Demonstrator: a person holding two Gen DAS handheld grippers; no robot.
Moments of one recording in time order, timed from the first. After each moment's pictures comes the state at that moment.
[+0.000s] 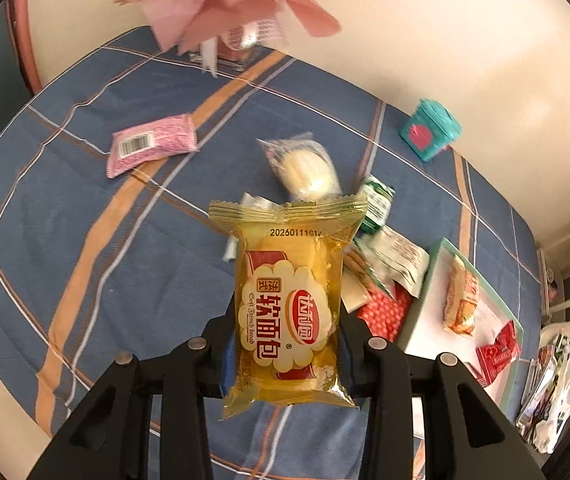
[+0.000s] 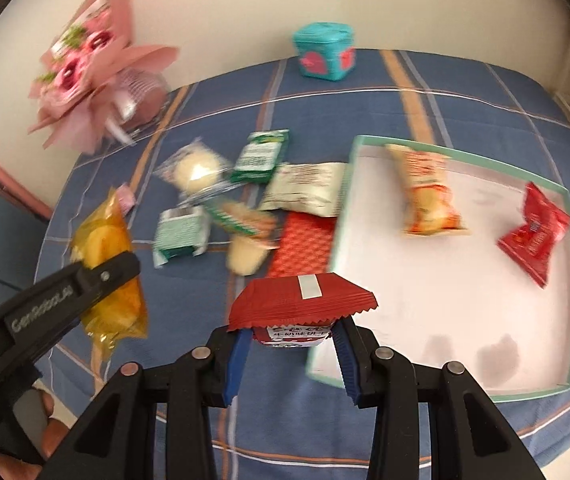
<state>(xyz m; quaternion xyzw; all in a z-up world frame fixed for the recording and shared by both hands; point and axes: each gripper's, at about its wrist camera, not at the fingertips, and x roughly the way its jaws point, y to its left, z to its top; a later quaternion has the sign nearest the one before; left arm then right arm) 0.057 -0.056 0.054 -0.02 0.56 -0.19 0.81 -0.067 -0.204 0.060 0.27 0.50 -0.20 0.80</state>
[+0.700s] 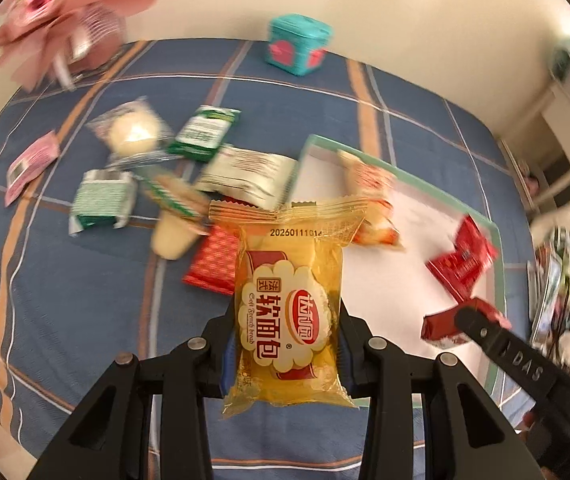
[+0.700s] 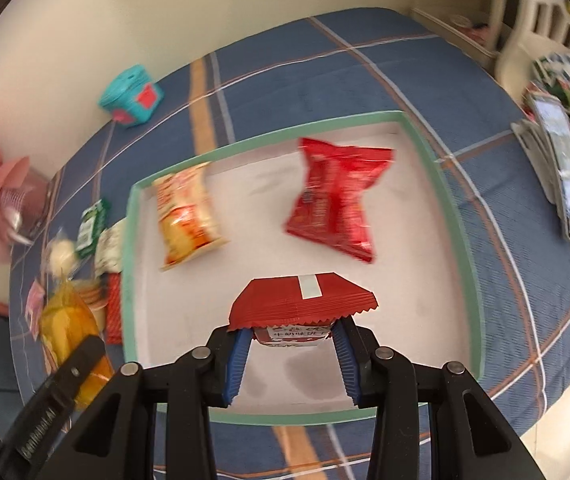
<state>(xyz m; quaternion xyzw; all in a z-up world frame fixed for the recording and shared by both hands) -0.036 -0.179 0.041 0.11 0.55 -0.30 0.77 -0.179 -0.337 0.034 0.37 0.48 -0.34 0.72</state>
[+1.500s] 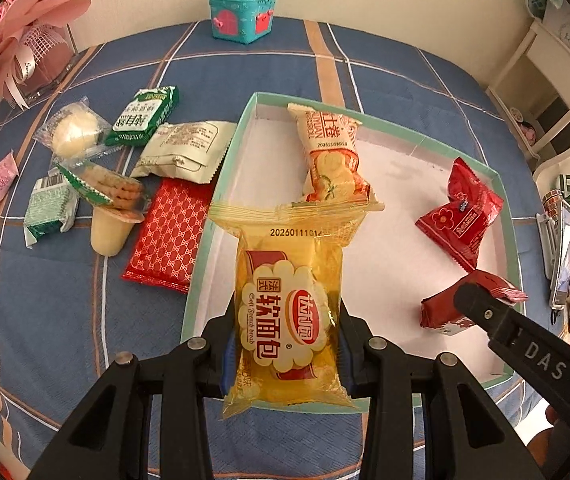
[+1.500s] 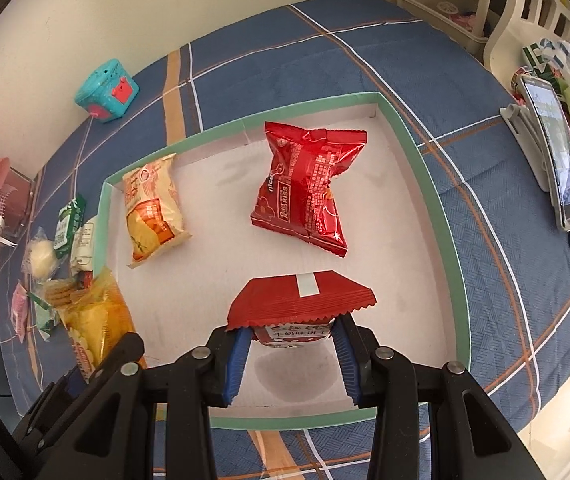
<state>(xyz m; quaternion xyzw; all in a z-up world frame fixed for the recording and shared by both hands) -0.056 -0.217 0.004 0.16 0.56 -0.32 0.75 -0.183 -0.342 0.018 0.37 0.49 -0.35 0.70</state>
